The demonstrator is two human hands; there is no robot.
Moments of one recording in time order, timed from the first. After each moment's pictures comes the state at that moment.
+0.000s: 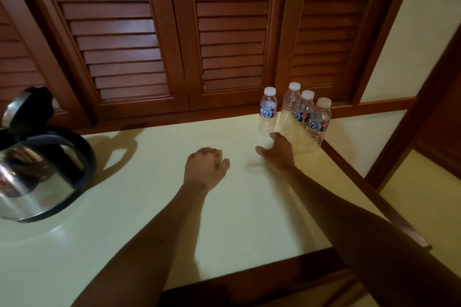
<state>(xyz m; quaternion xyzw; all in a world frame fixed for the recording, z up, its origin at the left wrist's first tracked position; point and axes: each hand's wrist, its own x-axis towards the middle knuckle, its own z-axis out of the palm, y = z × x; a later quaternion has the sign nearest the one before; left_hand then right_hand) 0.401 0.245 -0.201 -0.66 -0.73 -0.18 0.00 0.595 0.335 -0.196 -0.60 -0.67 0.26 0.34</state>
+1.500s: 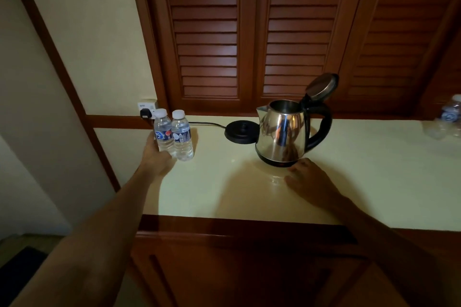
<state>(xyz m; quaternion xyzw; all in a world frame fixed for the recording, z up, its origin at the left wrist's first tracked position) -0.119 -0.140 -0.161 -0.34 -0.71 -0.58 -0.19 0.238 0.031 -0.208 -0.40 -0.89 0.10 0.20</state>
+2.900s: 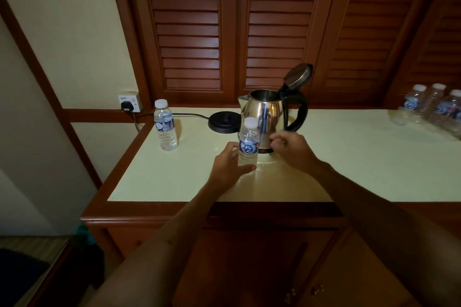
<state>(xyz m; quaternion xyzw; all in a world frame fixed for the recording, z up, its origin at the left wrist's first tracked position) 0.062 -0.088 -0.195 -0.51 -0.66 -0.49 -0.27 0.234 0.017 -0.151 -0.39 -0.83 0.27 0.29</state>
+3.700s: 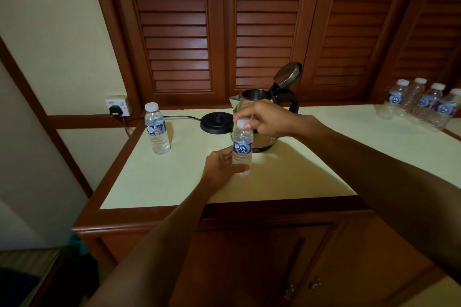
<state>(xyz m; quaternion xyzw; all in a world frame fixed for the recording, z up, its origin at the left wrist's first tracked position) 0.055 -0.087 -0.193 -0.50 -0.64 -0.49 -0.31 0.196 0.001 -0.051 -0.22 -0.96 0.12 0.12</state>
